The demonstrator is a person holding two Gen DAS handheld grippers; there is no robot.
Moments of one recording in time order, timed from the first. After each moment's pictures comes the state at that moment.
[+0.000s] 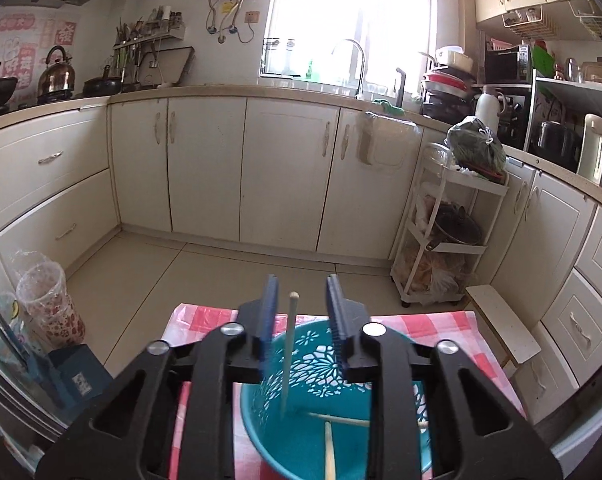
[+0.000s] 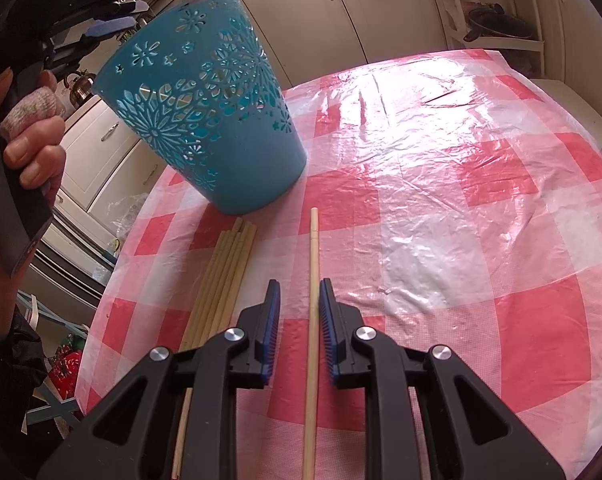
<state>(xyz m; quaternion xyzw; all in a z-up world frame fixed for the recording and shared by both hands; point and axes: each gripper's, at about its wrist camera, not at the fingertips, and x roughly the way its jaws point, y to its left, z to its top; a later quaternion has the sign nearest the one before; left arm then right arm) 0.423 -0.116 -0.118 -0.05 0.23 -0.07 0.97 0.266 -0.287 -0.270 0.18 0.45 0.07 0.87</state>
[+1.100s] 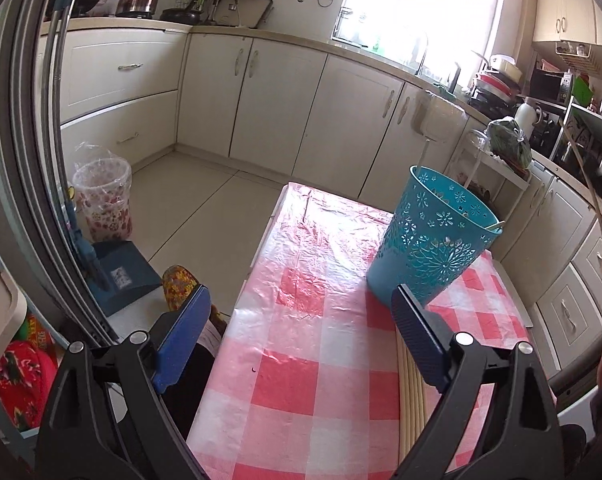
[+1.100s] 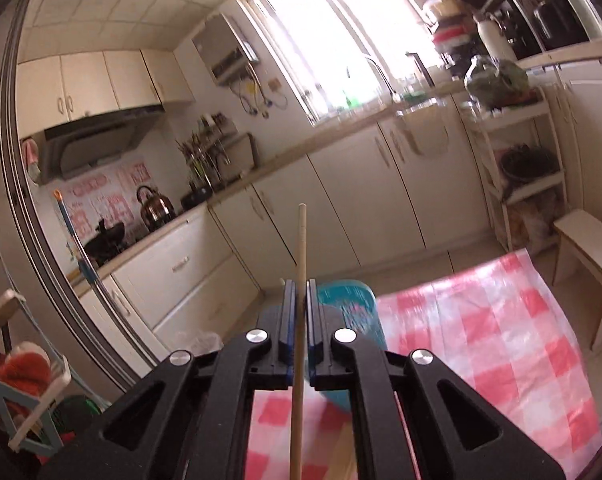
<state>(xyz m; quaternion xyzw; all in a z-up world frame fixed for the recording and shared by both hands) 0.257 0.033 -0.192 -0.14 0.30 -0.02 0.94 0.268 -0.271 -0.069 0.21 0.16 0.11 0.96</state>
